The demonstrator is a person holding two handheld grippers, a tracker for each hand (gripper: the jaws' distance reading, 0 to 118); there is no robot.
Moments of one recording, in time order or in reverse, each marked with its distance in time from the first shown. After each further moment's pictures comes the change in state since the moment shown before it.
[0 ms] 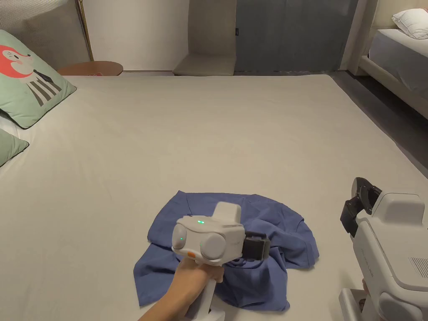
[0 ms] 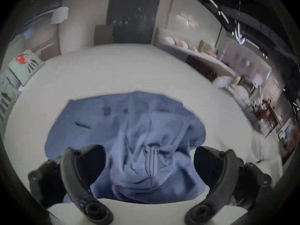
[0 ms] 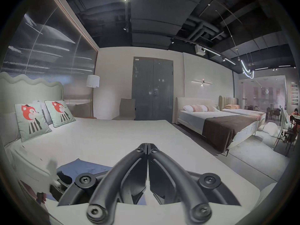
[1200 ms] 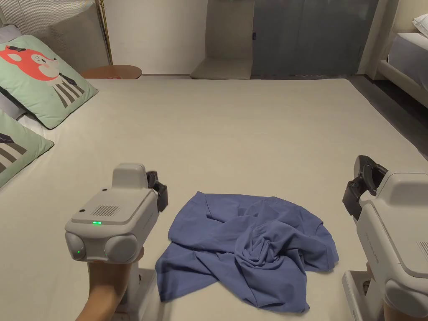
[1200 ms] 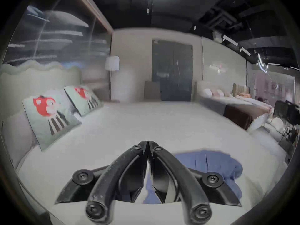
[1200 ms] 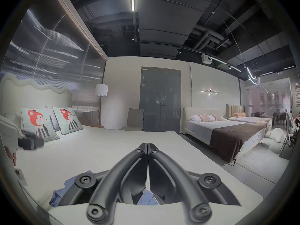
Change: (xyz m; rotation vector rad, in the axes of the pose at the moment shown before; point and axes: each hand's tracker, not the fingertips) left arm -0.100 0.003 0.150 0.388 0.373 0.054; right arm -0.031 0.024 -0.004 0.095 0.071 0.015
